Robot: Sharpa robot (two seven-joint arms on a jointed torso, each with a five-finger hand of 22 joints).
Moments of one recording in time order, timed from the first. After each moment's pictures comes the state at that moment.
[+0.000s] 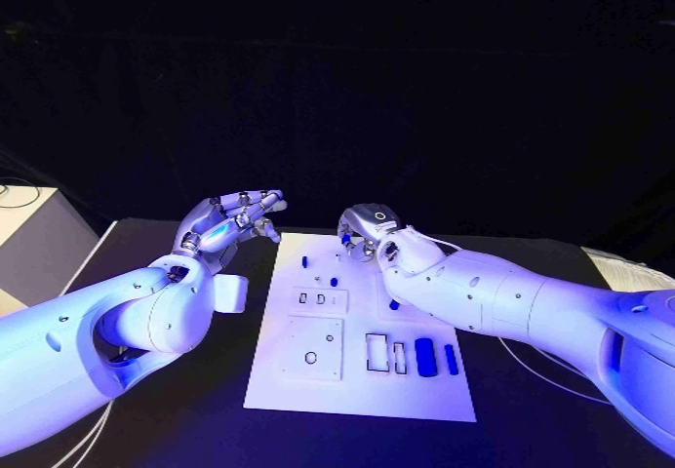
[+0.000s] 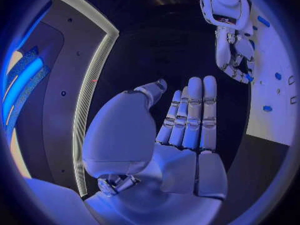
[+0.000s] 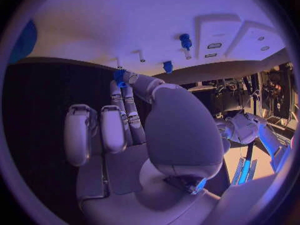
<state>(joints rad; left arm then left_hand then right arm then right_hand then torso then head) 1.04 -0.94 0.24 1.74 -0.08 -0.48 0.41 1.35 -0.17 0.51 0.14 0.05 0.88 0.22 0.23 0.15 1.08 0.15 0.08 0.07 1.06 0.08 0.90 0.53 0.17 0.90 0.17 0.94 0.58 1.25 -0.29 -0.14 0.85 -1.60 -0.59 -0.11 1.37 -0.21 0.67 -0.04 0.12 1.12 0.13 0.22 0.29 1.25 0.11 0.08 0.07 1.46 -0.02 1.35 1.10 0.07 1.45 0.08 1.40 1.31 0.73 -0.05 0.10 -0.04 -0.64</state>
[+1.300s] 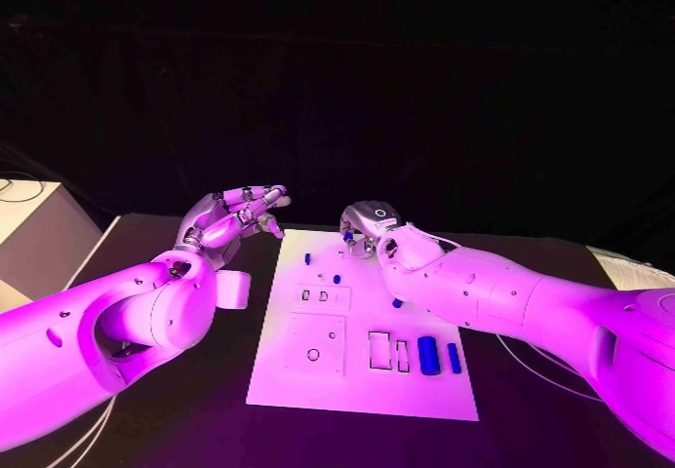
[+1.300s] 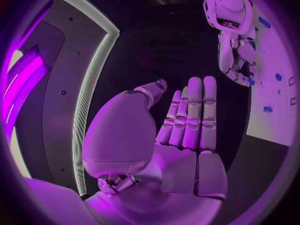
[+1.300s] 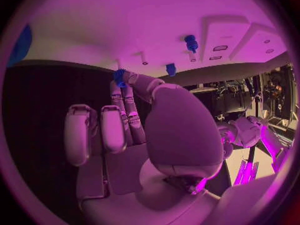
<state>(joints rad) 1.04 -0.94 0.25 1.75 -0.08 -0.48 0.40 1.35 -0.17 0.51 0.14 0.05 0.88 0.22 0.23 0.15 1.08 0.15 0.08 0.07 1.06 0.08 0.90 0.53 0.17 0.89 0.17 0.95 0.59 1.25 -0.25 -0.14 0.80 -1.59 -0.57 -0.11 1.37 -0.21 0.68 -0.04 0.12 1.12 0.13 0.22 0.30 1.25 0.11 0.08 0.07 1.46 -0.02 1.35 1.09 0.07 1.45 0.08 1.40 1.31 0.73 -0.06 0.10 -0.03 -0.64</state>
